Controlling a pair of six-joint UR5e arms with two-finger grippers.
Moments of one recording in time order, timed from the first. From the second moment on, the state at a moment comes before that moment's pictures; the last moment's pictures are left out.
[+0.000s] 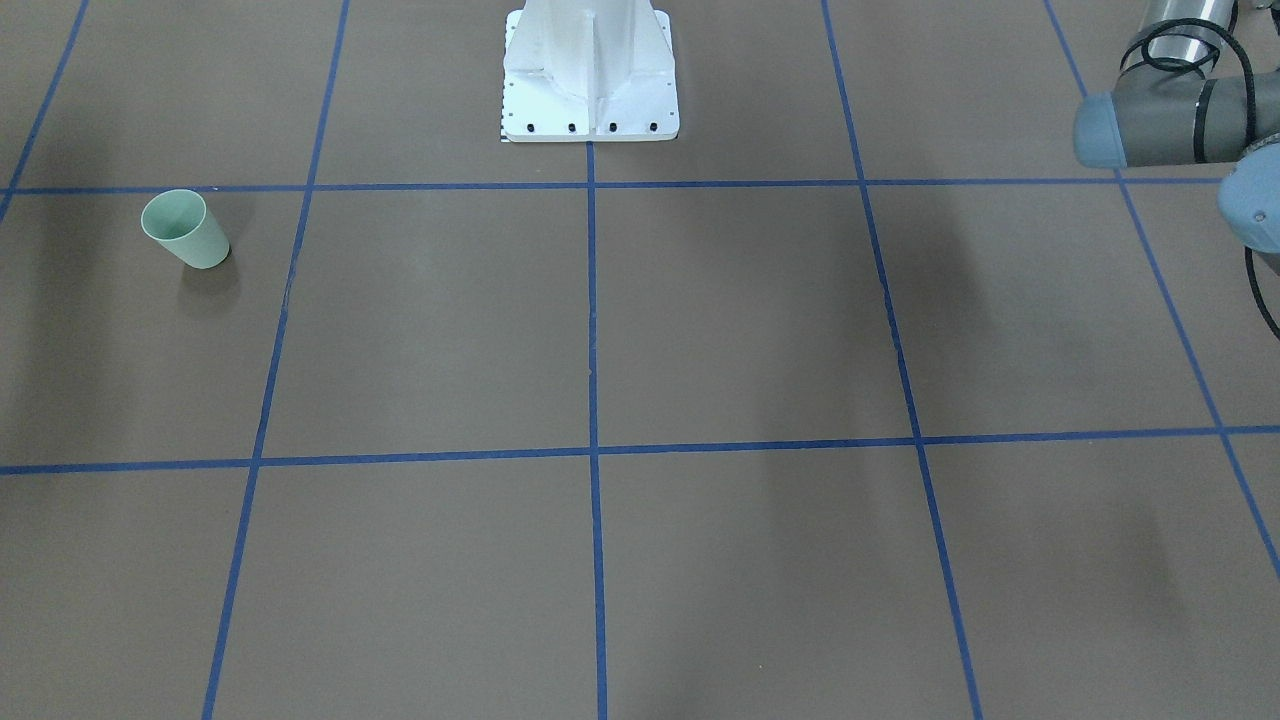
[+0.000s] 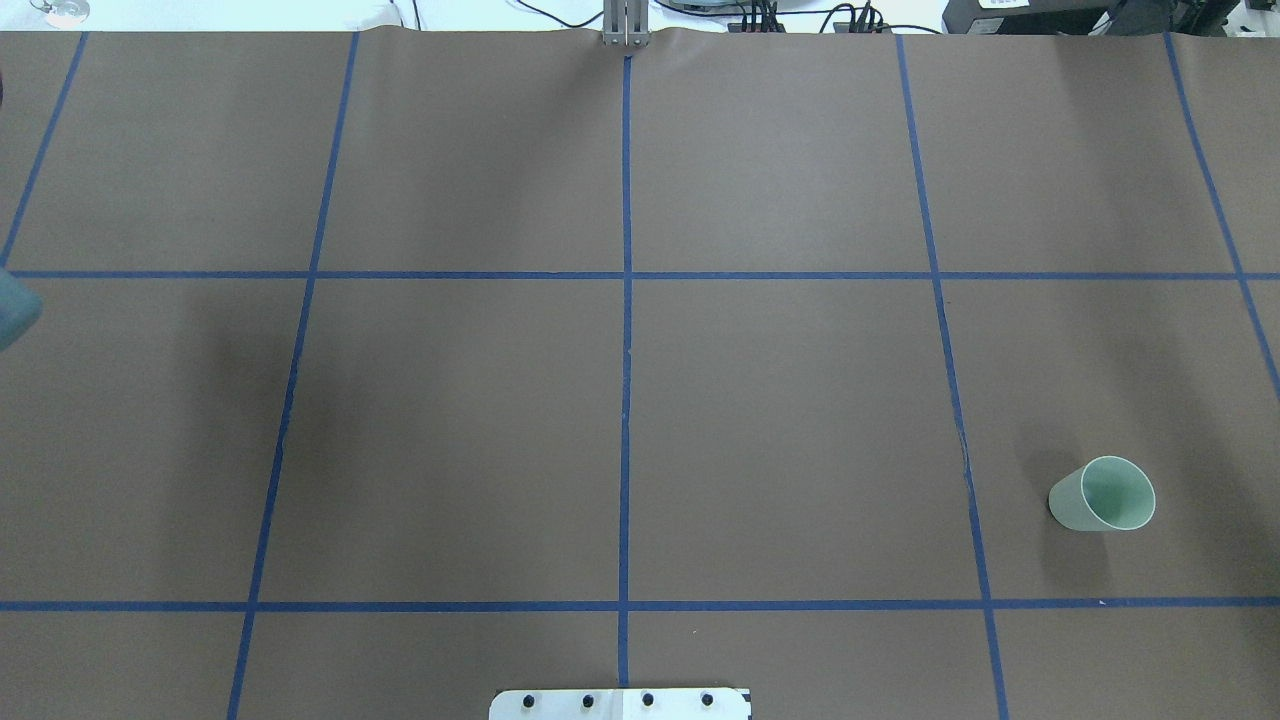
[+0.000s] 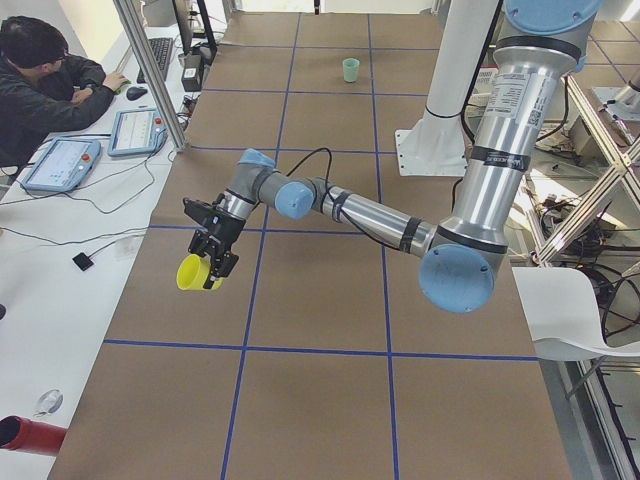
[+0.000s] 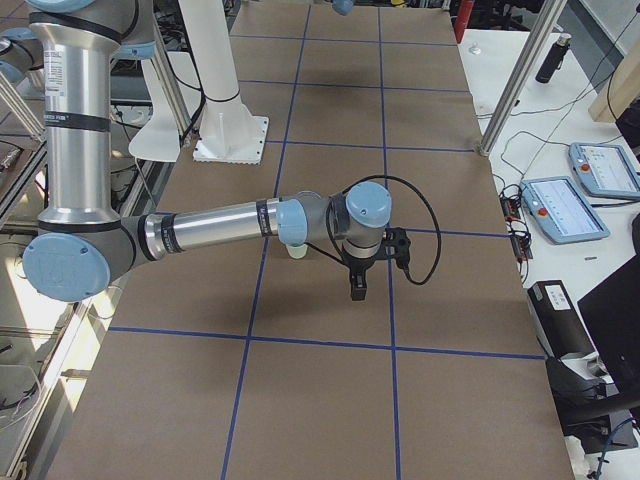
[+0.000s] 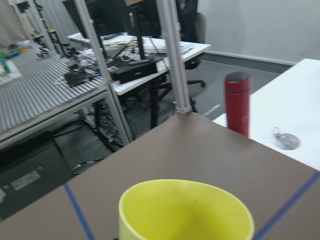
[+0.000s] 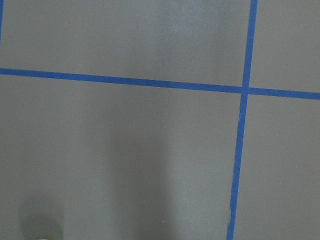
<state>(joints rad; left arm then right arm) -1.11 -1.85 -1.65 -1.70 -1.36 -1.38 1.45 -1.61 1.83 -1.66 2.40 0.07</state>
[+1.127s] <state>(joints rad) -1.07 -1.68 -1.71 -2.75 -2.00 -1.10 1.34 -1.48 1.83 -1.64 2.49 0.19</state>
